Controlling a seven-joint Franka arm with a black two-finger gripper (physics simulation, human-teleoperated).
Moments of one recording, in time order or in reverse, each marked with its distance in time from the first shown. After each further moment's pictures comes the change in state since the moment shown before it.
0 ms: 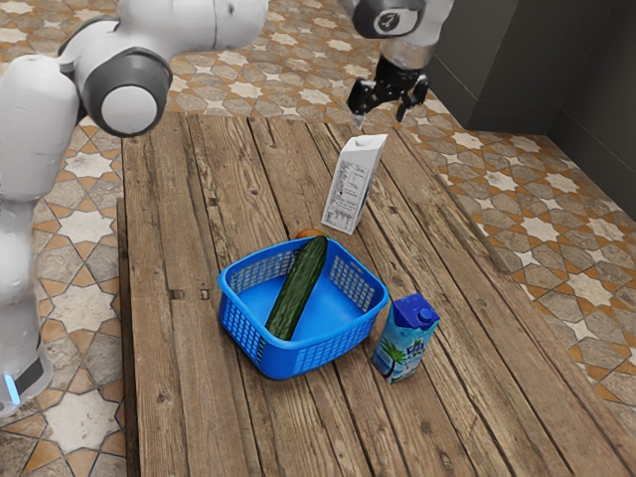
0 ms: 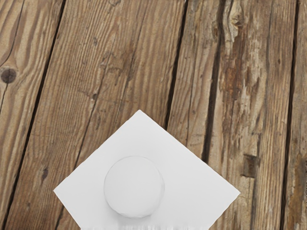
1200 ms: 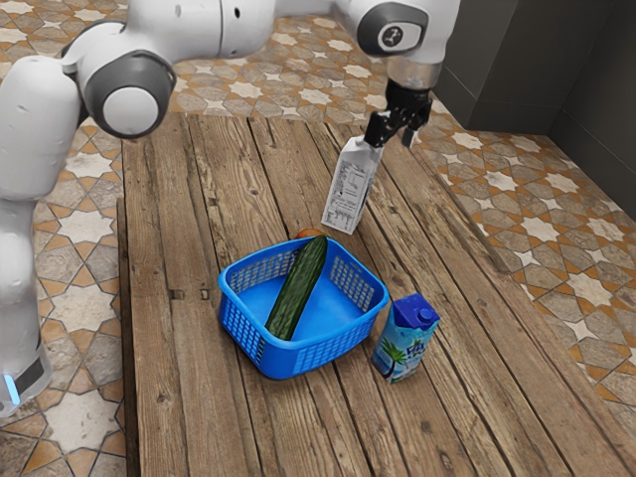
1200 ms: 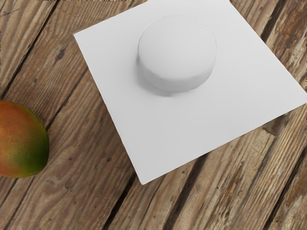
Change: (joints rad) arm 0.000 0.027 -0.029 -0.056 -0.145 0.076 -0.358
